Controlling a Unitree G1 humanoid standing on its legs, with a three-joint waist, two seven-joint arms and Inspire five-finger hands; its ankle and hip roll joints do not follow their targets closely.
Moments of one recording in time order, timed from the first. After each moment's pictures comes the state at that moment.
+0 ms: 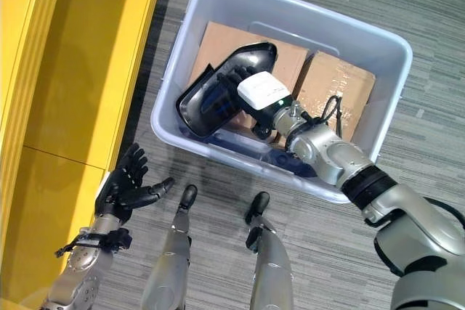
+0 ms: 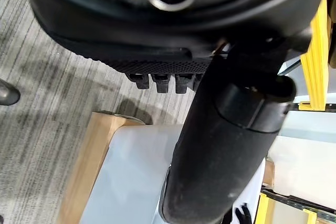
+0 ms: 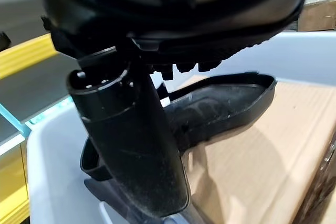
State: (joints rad) left arm 0.09 0.49 -0.19 -0.01 -0.57 -0.20 0.14; right arm -0.99 -0.82 0.85 0.40 -0.53 -0.08 -0.12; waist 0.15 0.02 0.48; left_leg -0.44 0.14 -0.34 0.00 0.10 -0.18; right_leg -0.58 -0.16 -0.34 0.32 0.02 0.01
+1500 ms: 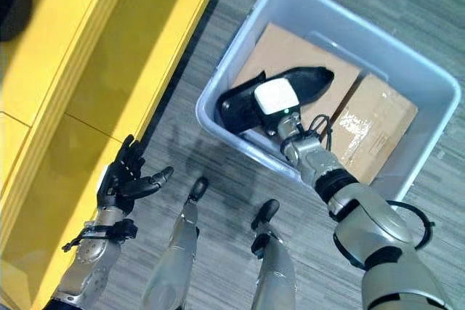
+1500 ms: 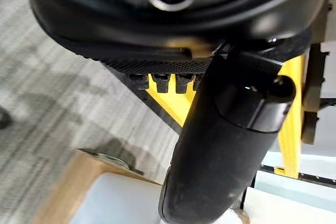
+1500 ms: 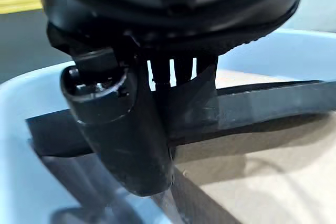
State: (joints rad) left arm 0.03 0.45 -0.21 0.04 -0.56 -0.24 0.21; right arm -0.96 -0.64 0.85 0.74 -0.63 0.01 -0.30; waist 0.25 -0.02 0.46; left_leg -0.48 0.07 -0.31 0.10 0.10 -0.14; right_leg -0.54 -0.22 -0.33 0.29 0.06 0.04
